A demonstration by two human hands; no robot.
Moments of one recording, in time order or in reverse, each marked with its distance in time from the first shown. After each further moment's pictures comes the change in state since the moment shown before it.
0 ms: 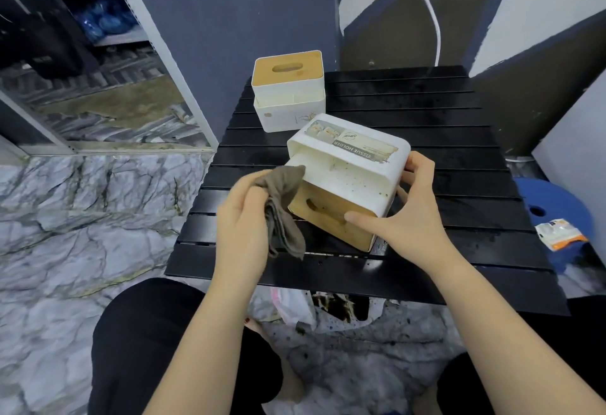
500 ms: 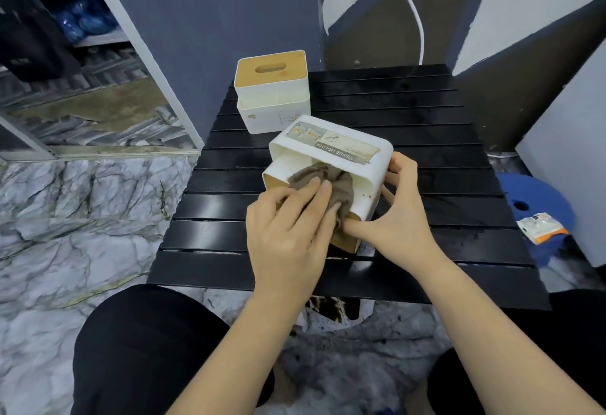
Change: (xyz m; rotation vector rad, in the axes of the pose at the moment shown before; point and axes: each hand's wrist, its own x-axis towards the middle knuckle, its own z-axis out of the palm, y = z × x) left_hand -0.008 -0.048 0.053 0.706 0.236 0.994; right_hand -0.004 -0.005 -0.002 0.016 0.011 -0.019
